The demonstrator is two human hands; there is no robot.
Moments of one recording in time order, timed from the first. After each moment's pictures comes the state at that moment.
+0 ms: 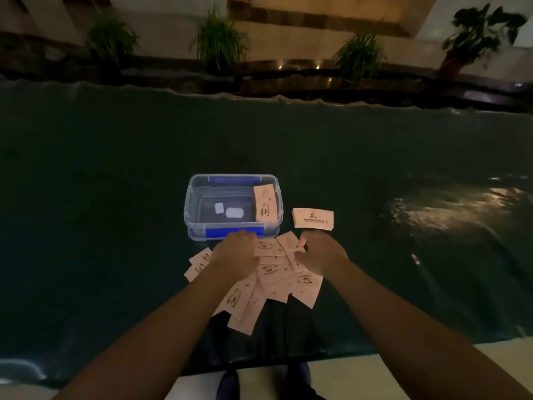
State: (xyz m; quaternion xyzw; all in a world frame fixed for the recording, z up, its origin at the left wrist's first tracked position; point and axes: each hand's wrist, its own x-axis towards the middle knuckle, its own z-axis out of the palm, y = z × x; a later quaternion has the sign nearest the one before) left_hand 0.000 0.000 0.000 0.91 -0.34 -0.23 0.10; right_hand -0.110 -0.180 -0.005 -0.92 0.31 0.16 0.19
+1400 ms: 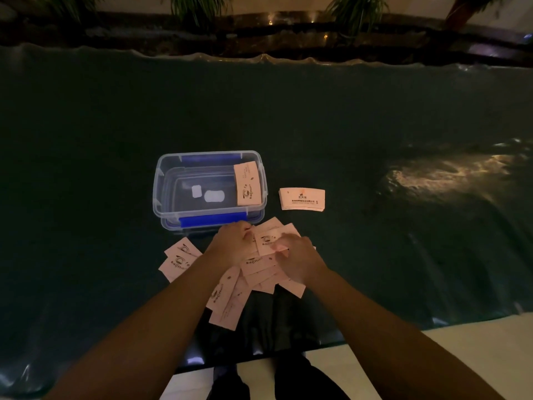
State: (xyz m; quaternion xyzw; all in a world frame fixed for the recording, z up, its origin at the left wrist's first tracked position) left_hand 0.017 -0.040 -0.082 0.88 -0.34 -0.29 0.13; right_hand -0.126 -0.169 -0.057 -0.86 0.31 0.19 0.35
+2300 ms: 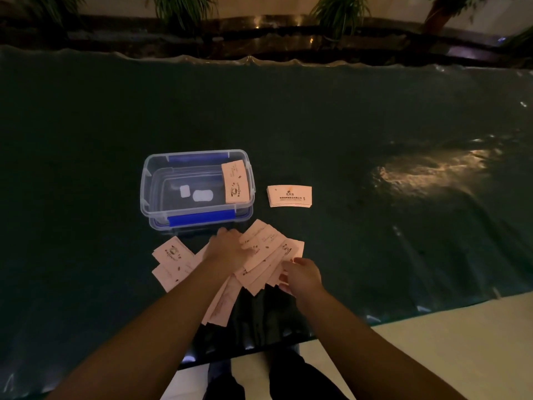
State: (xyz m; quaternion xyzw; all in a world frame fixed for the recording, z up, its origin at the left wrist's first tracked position) left_hand -0.012 -0.044 -0.070 0.90 -0.26 -0.34 0.11; right_hand -0.168 -0.143 -0.071 -0.42 0.65 0.00 0.63
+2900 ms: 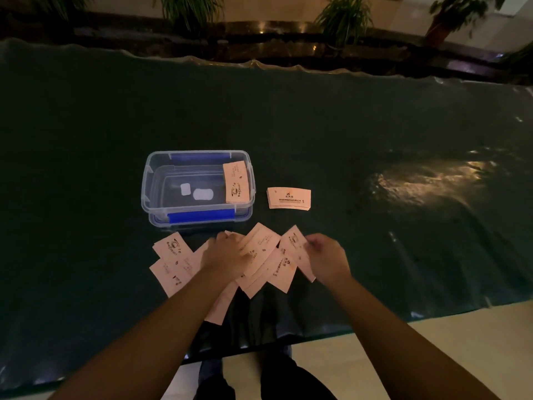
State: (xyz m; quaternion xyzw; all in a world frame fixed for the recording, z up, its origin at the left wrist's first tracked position) left_hand -0.027 -0.033 -0.078 0.91 -0.27 -0.31 0.09; right_hand -0.184 -0.204 -0.047 -0.80 0.49 0.01 0.35
